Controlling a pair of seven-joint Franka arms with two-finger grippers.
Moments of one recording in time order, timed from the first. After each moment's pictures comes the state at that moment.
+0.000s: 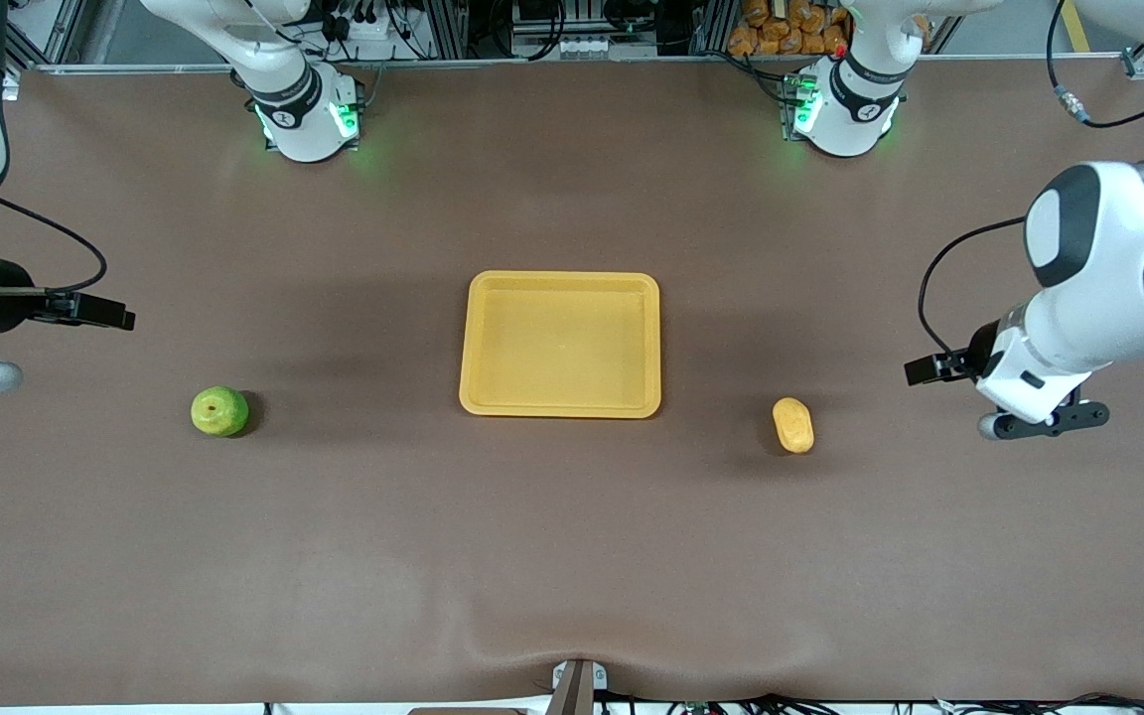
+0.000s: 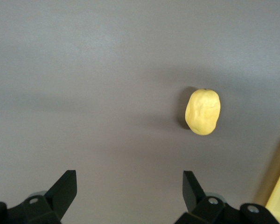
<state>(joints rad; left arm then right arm) -0.04 0.28 -0.05 -1.73 0.04 1.93 -0.24 -0.06 0.22 -0.03 -1.51 0.04 1.50 0.03</state>
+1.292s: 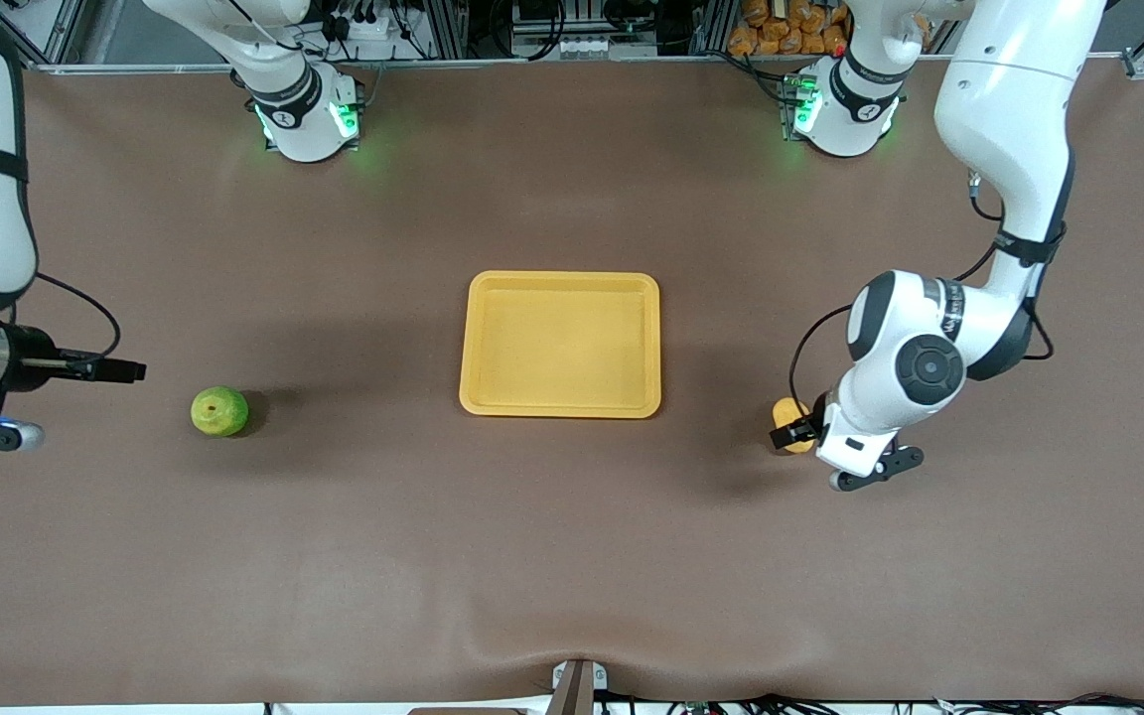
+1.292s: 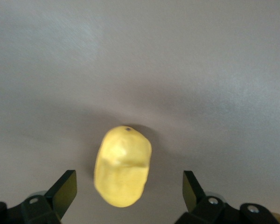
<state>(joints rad) -0.20 0.58 -0.08 -1.73 0.04 2.29 -0.63 -0.11 0.38 -0.04 -1.51 0.04 1.63 0.03</state>
